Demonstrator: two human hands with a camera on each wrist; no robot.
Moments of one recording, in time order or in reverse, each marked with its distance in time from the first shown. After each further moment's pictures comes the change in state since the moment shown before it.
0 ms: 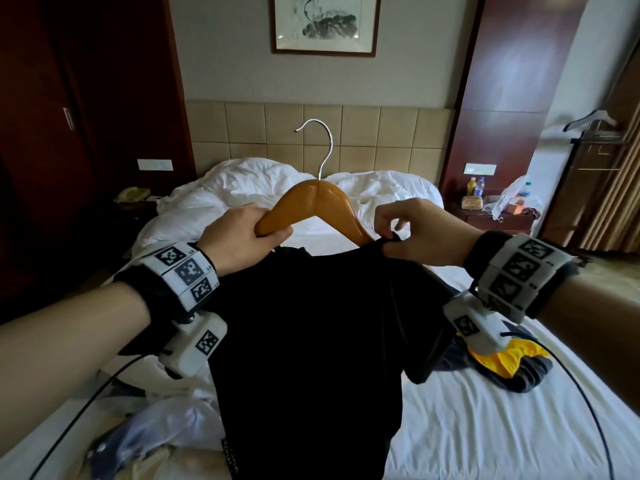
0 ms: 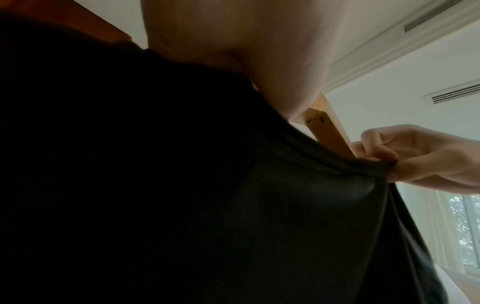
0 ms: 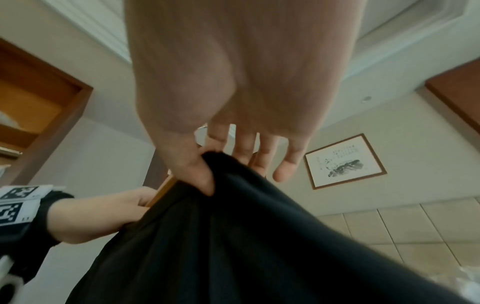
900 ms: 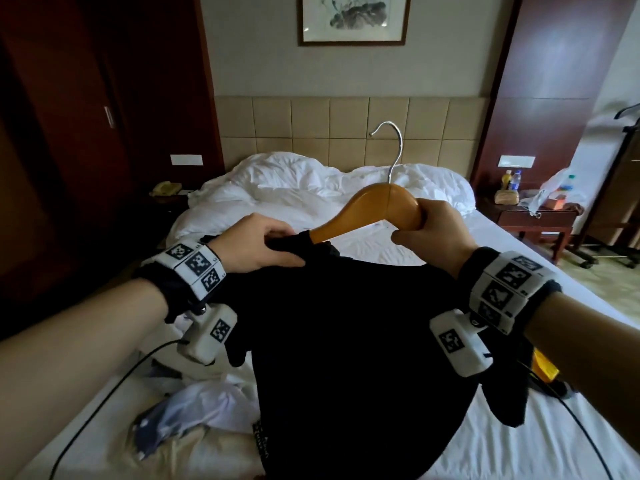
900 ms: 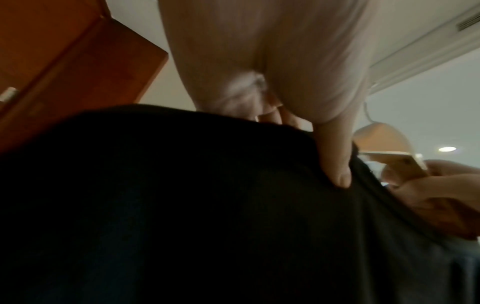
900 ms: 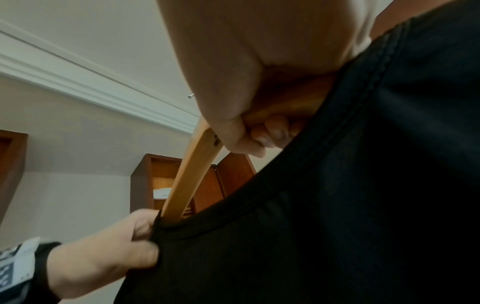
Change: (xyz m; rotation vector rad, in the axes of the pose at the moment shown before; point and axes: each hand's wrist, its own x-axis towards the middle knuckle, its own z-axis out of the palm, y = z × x) left_hand -0.016 -0.040 -0.010 -0.317 -0.267 0.054; right_hand 0.021 -0.013 0.048 0.153 0.331 0.422
